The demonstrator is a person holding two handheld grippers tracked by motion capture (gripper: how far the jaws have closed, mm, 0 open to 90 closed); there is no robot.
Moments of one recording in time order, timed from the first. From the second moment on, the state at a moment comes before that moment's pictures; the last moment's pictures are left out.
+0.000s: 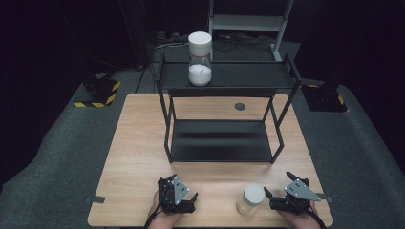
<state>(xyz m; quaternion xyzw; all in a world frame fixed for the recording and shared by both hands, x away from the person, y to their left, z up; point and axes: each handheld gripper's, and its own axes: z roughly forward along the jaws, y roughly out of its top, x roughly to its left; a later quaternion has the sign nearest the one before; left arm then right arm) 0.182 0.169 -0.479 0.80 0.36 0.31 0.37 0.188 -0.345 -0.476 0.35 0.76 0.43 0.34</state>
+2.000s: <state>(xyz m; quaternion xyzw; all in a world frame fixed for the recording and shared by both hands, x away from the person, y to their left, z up) 0.184 0.178 -0.480 0.79 0.37 0.30 0.39 0.150 -0.336 -0.436 0.26 0.72 0.58 0.27</state>
